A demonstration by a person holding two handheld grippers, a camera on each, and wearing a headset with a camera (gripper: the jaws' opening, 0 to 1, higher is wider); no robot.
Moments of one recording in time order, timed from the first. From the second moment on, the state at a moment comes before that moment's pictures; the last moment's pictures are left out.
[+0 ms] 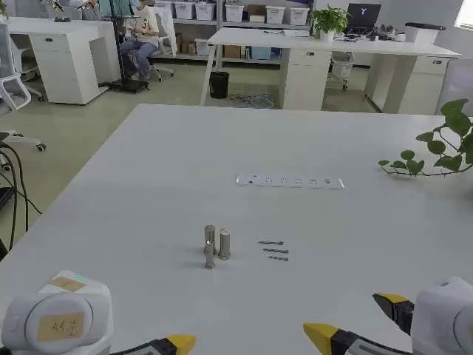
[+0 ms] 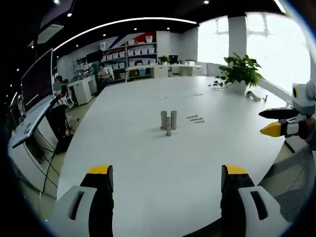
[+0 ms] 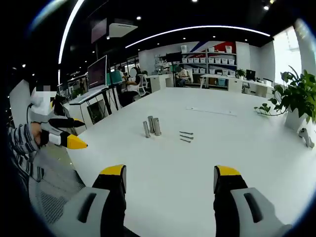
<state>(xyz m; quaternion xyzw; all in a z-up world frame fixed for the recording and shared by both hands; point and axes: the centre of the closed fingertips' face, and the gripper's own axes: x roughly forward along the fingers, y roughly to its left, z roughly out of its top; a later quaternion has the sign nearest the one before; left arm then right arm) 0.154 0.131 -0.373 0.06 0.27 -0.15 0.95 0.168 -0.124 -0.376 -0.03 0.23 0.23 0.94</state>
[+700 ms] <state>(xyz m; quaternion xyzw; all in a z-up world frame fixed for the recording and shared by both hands) 0.154 0.130 -0.370 0.05 0.26 -0.15 0.95 0.170 -0.112 -0.377 -0.03 0.24 0.25 0.94</state>
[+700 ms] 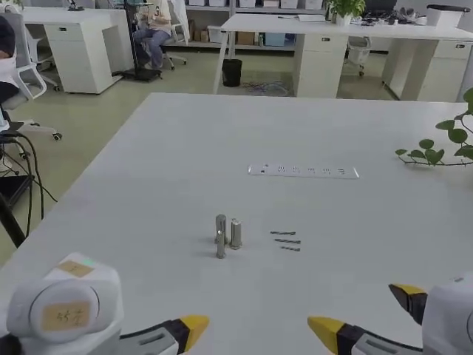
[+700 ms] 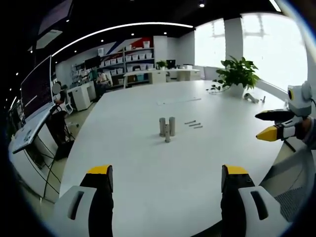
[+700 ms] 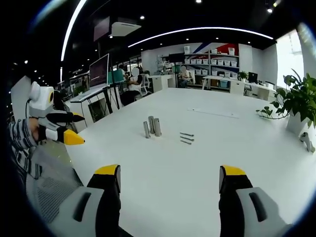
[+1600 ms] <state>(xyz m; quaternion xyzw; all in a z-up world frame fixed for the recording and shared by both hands) 0.153 0.132 -0.365 0.04 0.25 -0.15 0.95 0.171 -0.108 -0.375 -0.03 0.24 0.27 0.93</state>
